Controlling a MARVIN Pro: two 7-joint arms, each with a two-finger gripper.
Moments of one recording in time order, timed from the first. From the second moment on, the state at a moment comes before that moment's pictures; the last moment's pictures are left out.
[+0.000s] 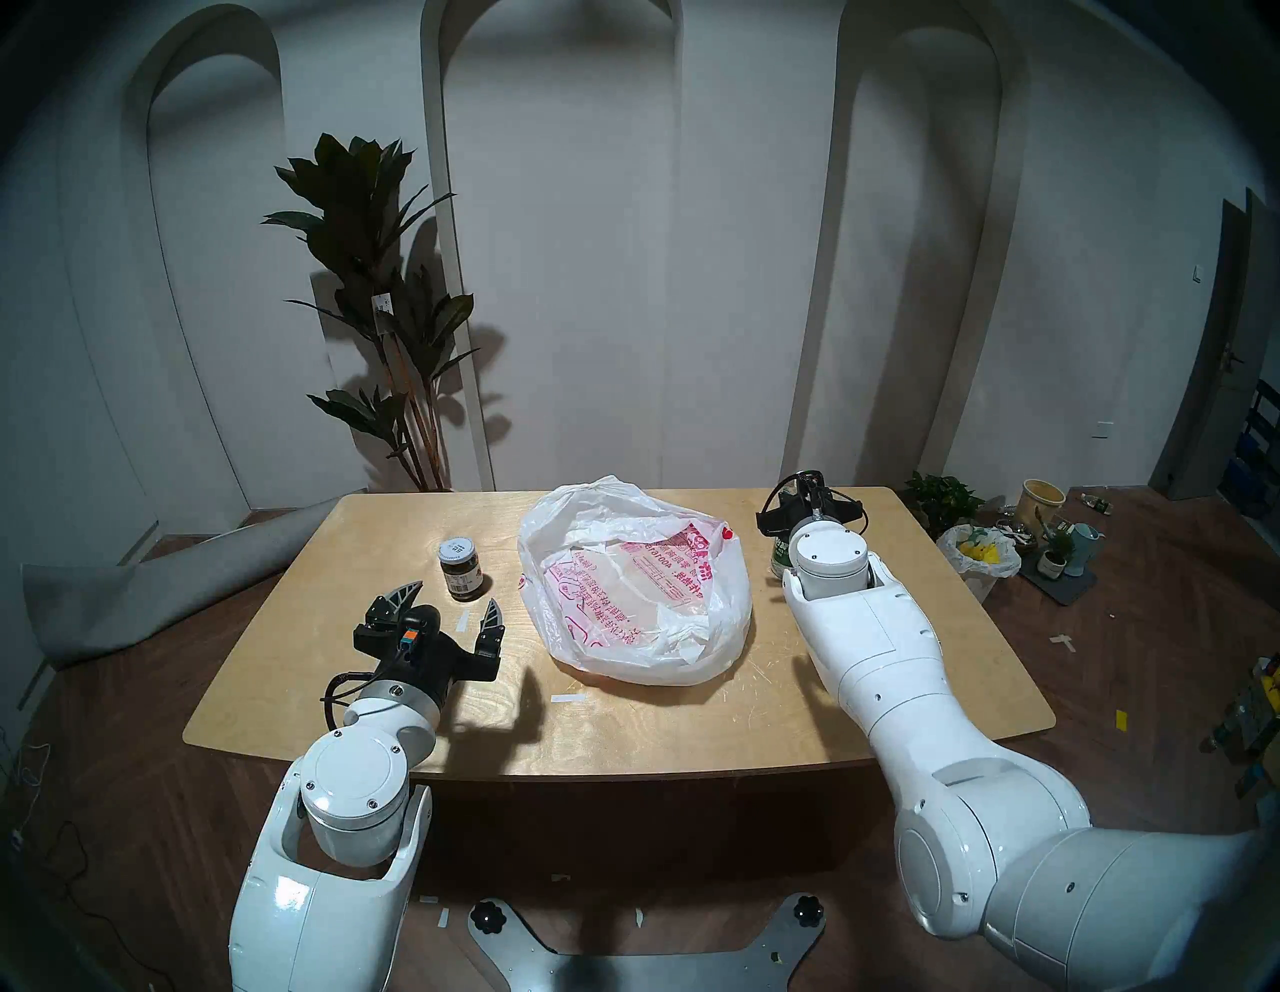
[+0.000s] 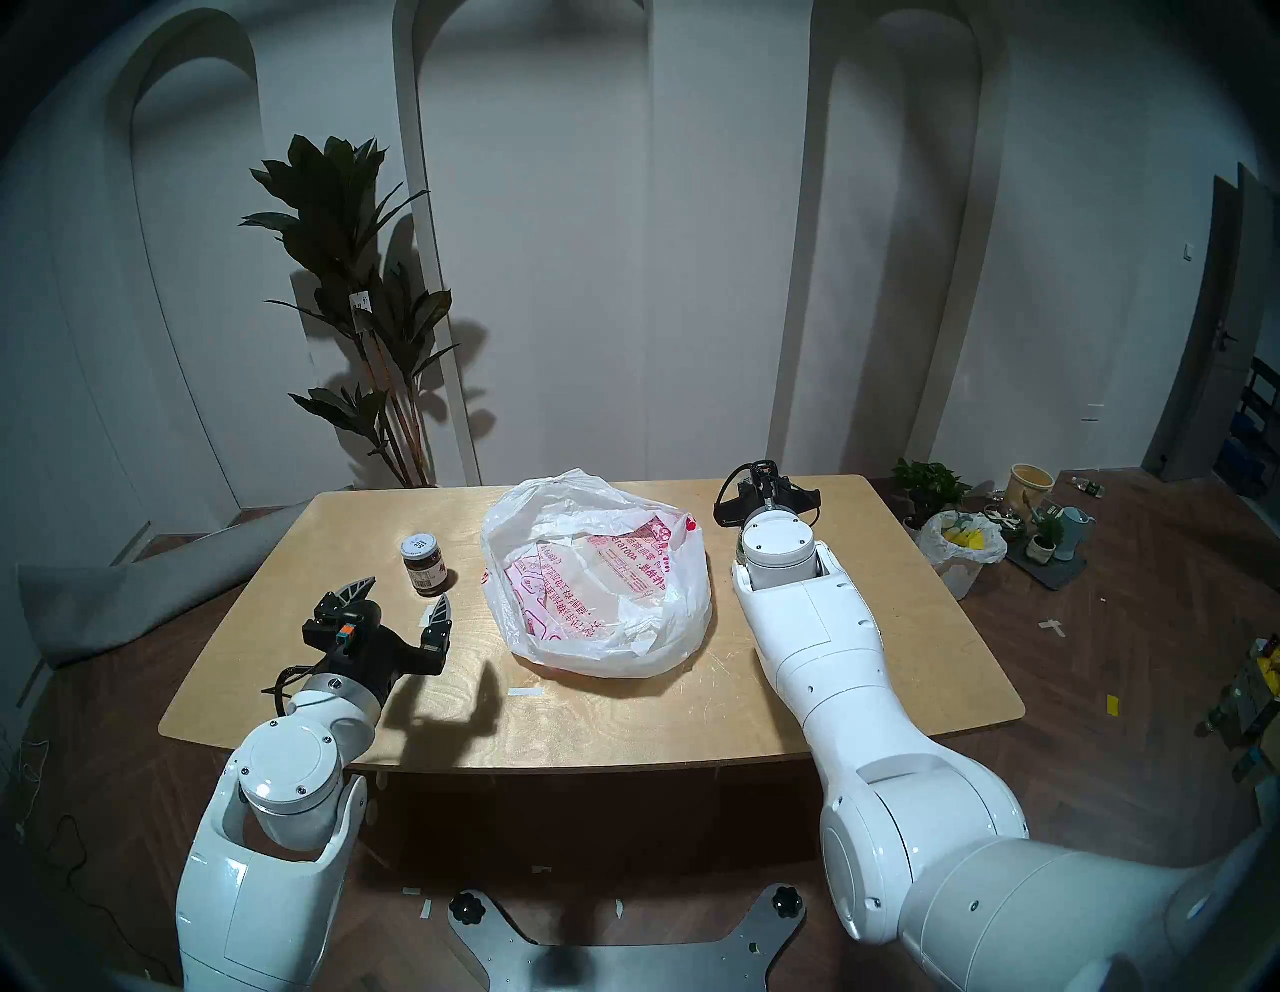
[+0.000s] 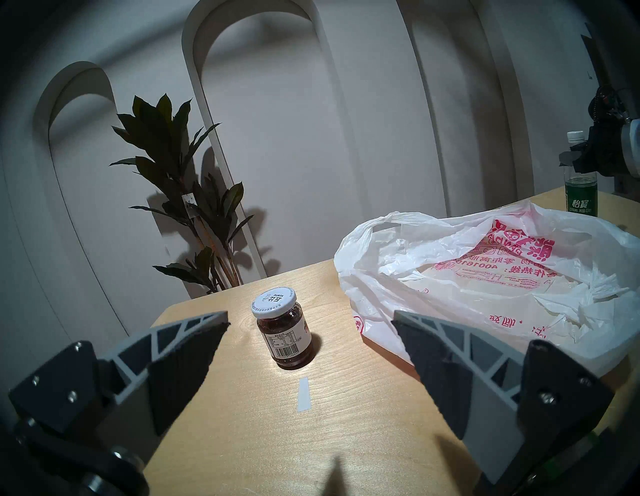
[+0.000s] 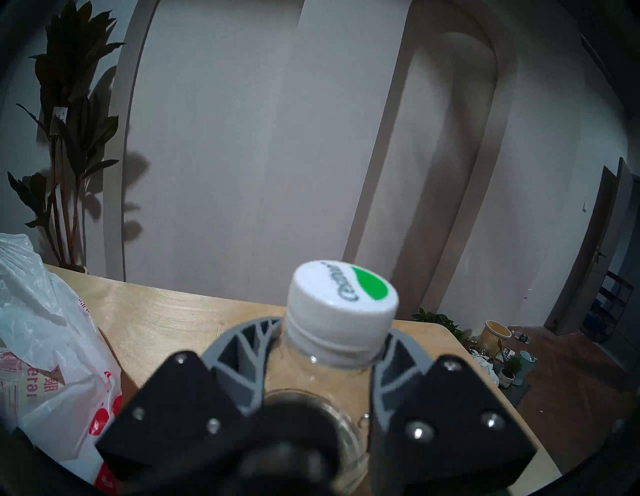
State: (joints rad) left arm 1.92 -1.40 -1.61 -2.00 0.12 0.19 -0.03; right arm -0.95 -1.52 1.48 -0.88 -0.11 0.11 -0.17
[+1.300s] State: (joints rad) left arm 1.92 -1.40 -1.61 -2.00 0.12 0.19 -0.03; right arm -0.80 -1.70 1.40 -0.86 -0.07 -0.17 -0.21
